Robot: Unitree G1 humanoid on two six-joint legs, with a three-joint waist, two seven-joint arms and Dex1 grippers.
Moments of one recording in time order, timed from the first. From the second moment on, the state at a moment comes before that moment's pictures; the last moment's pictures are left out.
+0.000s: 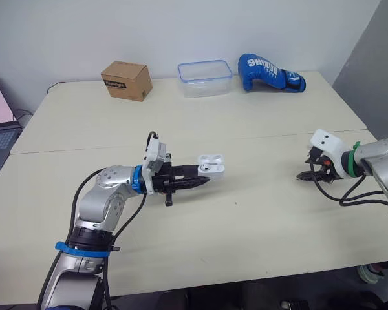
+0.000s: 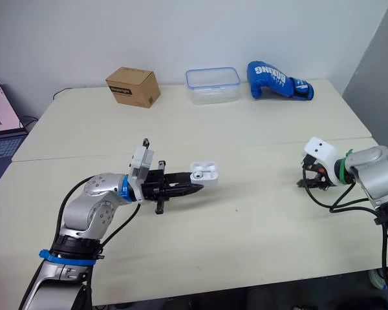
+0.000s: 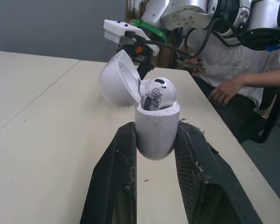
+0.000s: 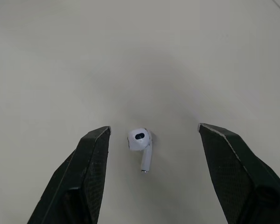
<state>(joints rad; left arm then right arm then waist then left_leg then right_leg) -0.47 0.48 -0.03 0.01 -0.53 0.33 -1.29 -0.72 -1.00 0.32 0.24 0.11 0.67 1.06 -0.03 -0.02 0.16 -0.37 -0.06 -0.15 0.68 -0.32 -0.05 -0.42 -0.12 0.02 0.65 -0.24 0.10</state>
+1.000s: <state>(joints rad) -0.45 0.49 -0.03 -0.03 -0.55 0.34 -1.27 -0.72 -0.90 0.30 0.37 0.01 0.65 1.10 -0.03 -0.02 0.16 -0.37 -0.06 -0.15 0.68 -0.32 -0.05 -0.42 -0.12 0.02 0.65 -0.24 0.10</state>
